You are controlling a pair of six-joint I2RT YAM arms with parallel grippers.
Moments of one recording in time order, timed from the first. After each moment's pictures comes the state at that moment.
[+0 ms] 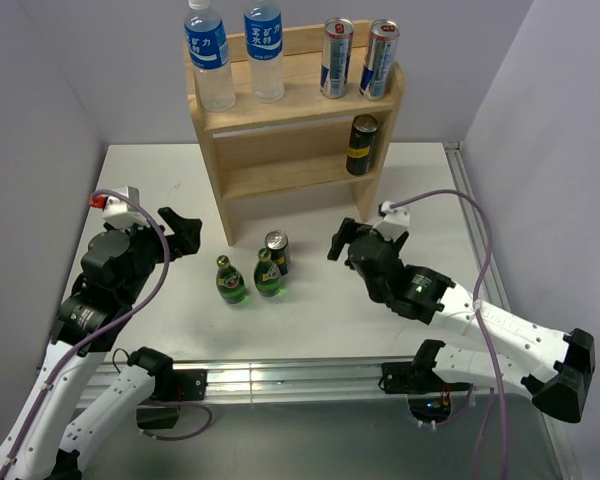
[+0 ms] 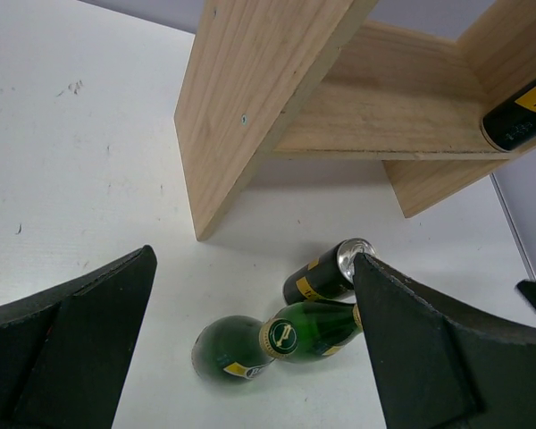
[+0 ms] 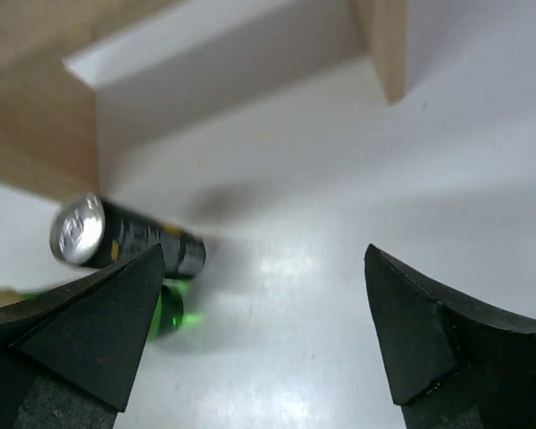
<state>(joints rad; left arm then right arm) -0.40 0.62 0.92 -0.50 -0.21 -0.47 0.91 0.95 0.84 -0.43 0.80 0.75</state>
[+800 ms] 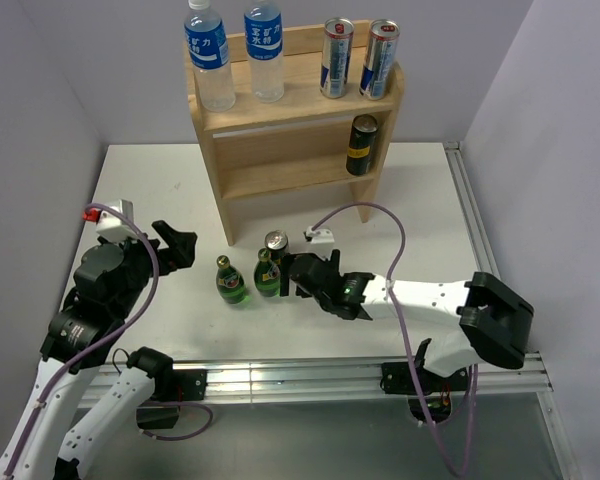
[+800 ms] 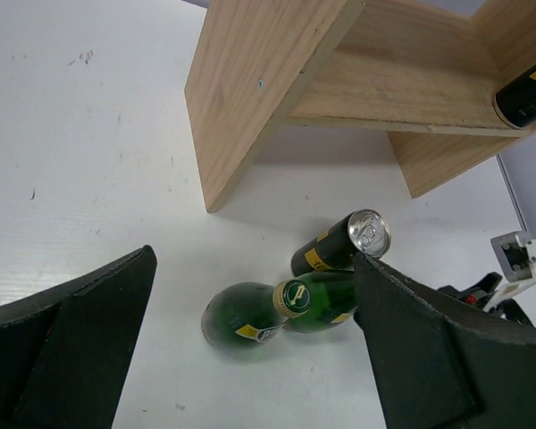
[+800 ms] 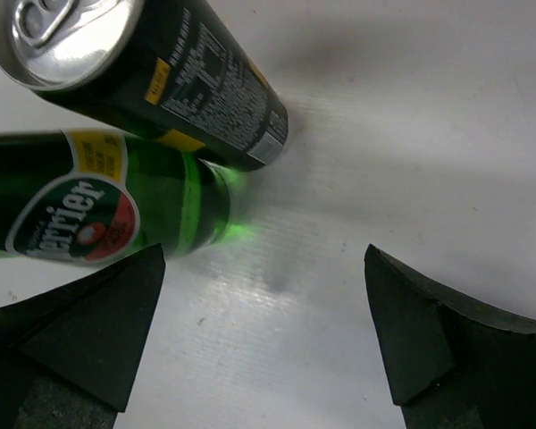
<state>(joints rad) -0.40 0.54 0.91 -0.62 -0.21 -0.49 1.07 1.39 0.76 -0.13 0.54 0.78</state>
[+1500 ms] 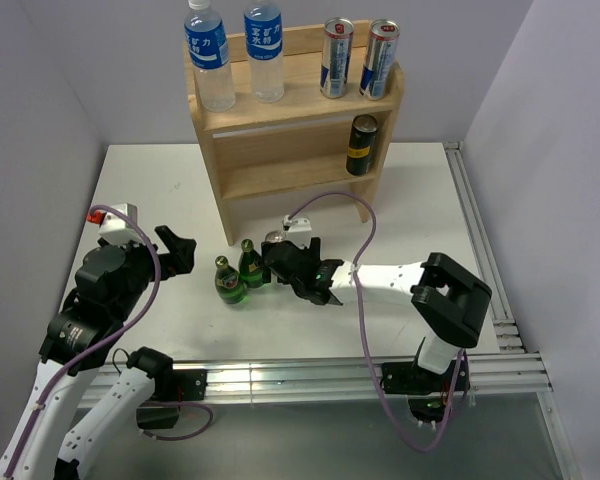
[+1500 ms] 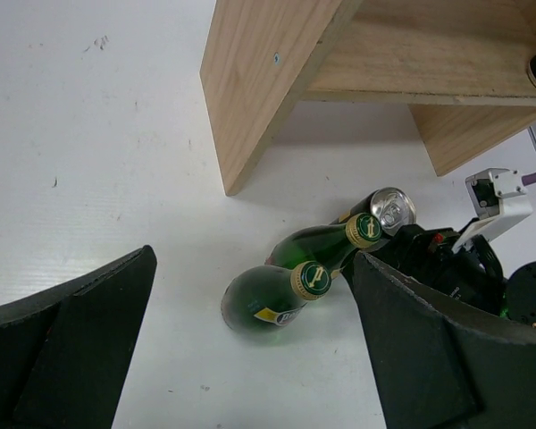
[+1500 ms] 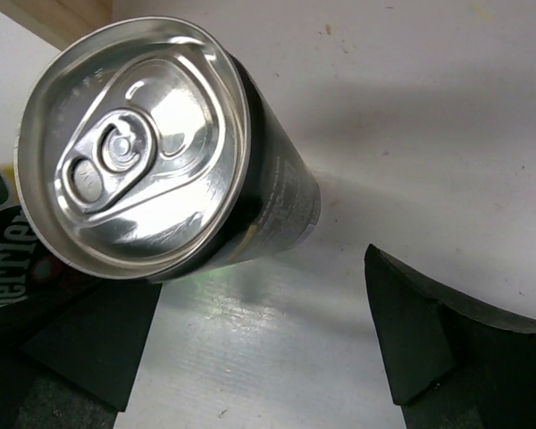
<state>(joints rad) -0.40 0.53 0.91 -0.68 -0.21 -0.44 1.04 1.66 0.96 -0.06 0.58 0.71</state>
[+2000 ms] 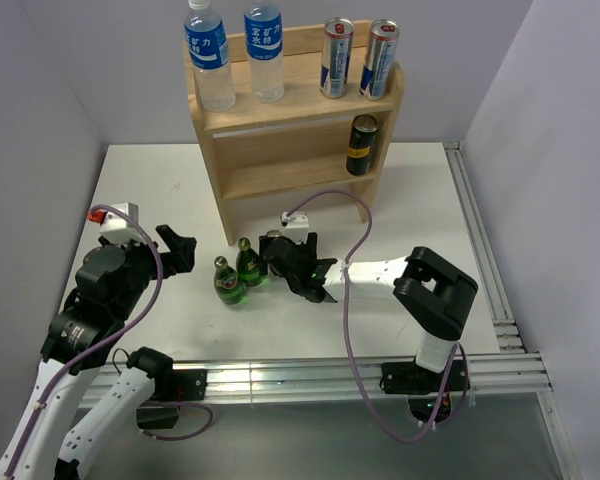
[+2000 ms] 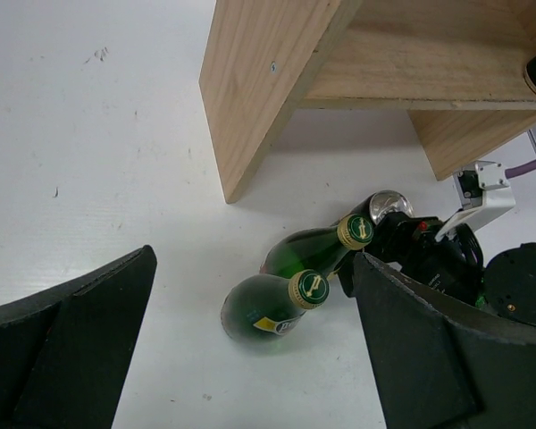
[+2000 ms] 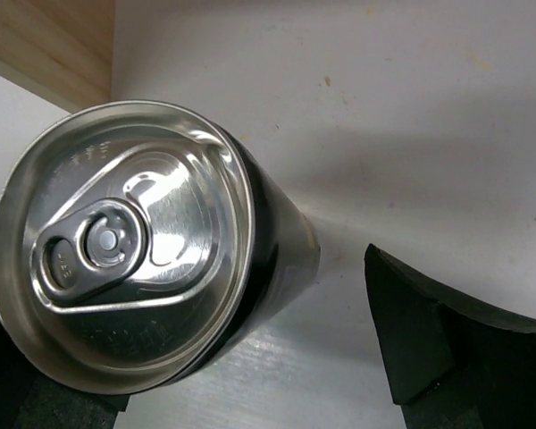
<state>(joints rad) -0.40 0.53 0.90 -0.65 -0.21 -0.42 1.02 1.74 0.96 0.09 0.62 0.67</state>
